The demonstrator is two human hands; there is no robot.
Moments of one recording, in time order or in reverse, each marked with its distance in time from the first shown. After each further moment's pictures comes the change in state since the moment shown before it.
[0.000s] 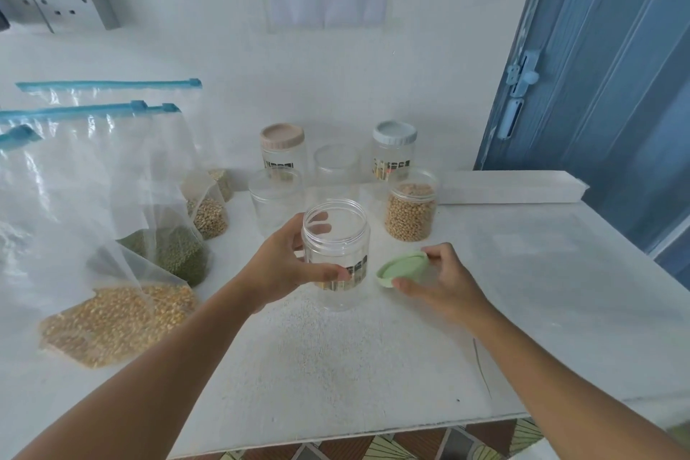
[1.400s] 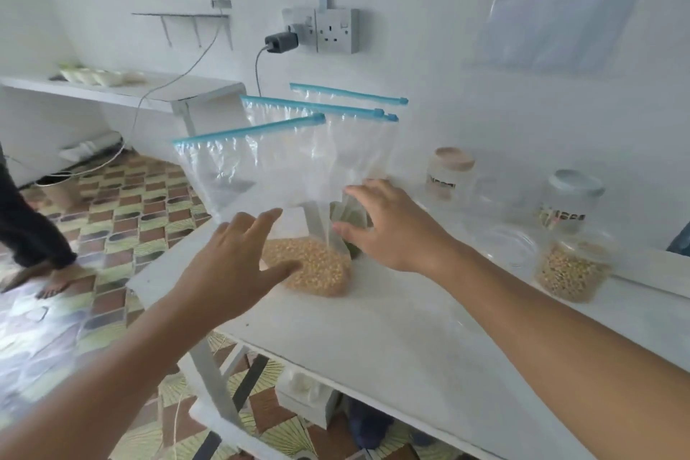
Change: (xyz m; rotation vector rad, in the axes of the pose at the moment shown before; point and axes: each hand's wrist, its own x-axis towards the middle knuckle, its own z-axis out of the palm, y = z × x) left_hand -0.239 0.018 -0.137 0.944 0.567 -0.291; right_hand -0.061 -0.270 0.146 -0.576 -0.360 -0.852
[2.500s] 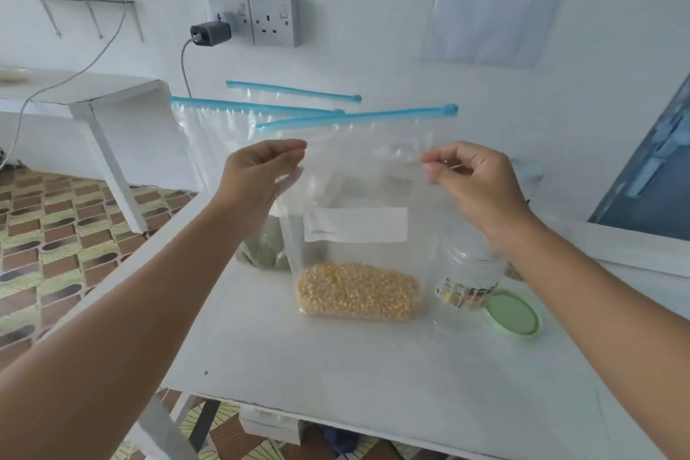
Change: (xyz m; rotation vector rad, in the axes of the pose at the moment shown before) left_hand 0.161 0.035 0.005 -1.541 -0.003 -0.018; right_hand -0.014 0.075 -0.055 0.596 0.651 0.247
